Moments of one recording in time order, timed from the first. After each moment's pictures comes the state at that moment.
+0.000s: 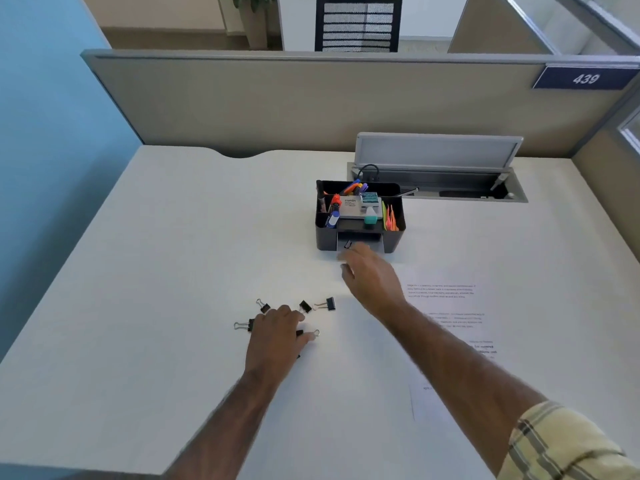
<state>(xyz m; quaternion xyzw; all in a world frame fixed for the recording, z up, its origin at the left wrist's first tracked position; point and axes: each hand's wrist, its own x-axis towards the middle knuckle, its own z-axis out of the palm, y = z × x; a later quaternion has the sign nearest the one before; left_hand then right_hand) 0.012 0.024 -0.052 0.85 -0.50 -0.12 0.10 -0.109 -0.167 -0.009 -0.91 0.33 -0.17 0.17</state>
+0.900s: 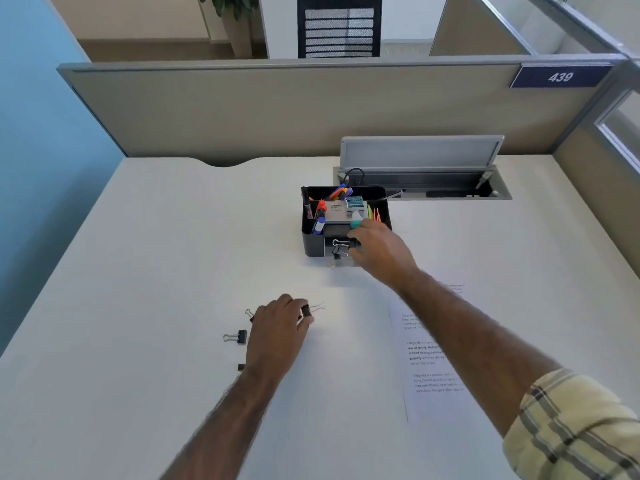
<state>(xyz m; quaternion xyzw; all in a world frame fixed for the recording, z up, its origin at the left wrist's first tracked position) 0.003 -0.006 -0.018 0.83 -0.52 -0.08 0.16 -0.119 -0.230 0.025 -0.92 0.34 -0.11 0.13</state>
